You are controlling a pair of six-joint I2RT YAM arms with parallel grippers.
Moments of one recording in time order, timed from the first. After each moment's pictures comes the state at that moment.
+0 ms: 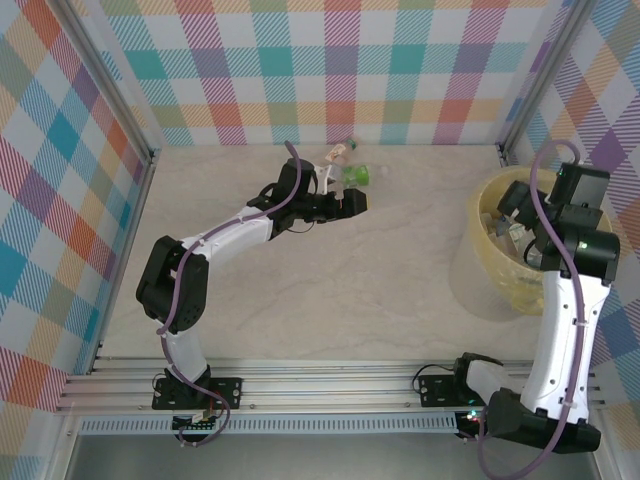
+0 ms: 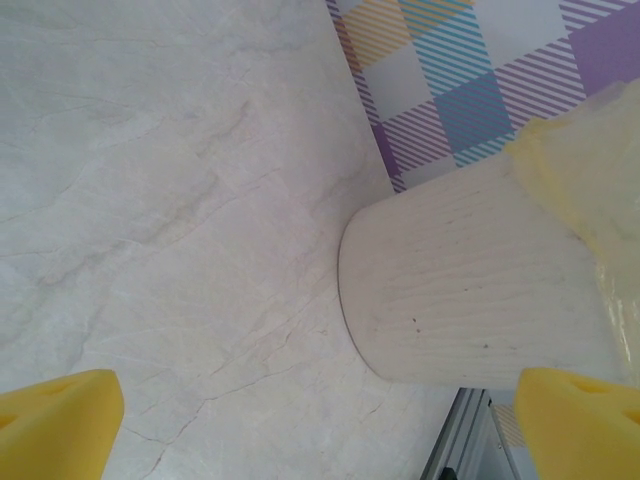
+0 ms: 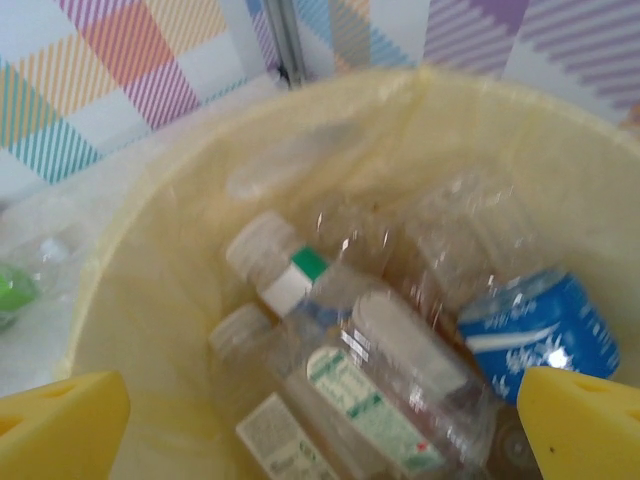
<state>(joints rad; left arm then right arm) -0.57 1.83 1.39 -0.08 0.56 -0.69 -0.24 1.04 1.50 -1.14 0.14 0.27</state>
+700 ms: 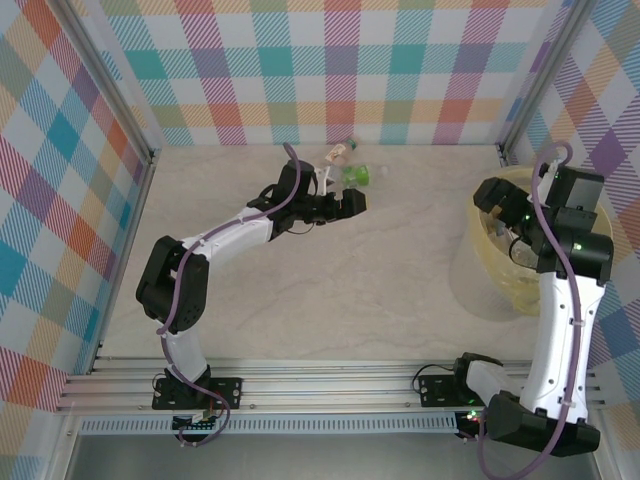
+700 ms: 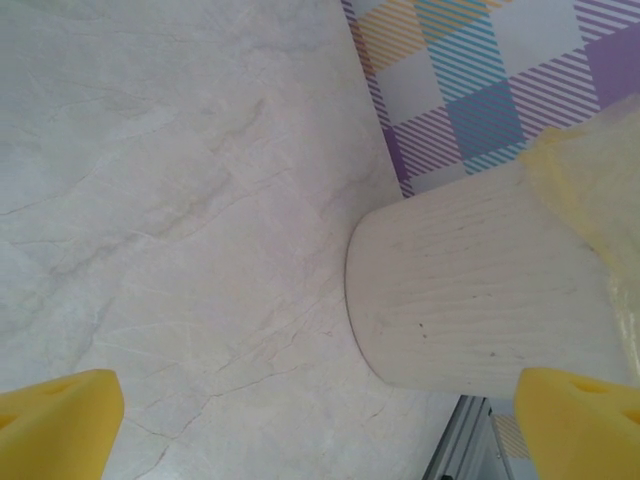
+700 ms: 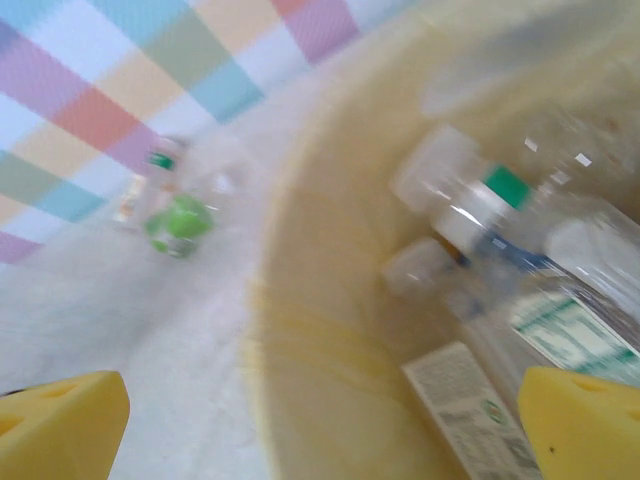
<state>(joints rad) -0.57 1.83 1.38 -0.08 0.54 -0.72 -0.22 1.03 1.47 -1.06 -0.24 0.37</state>
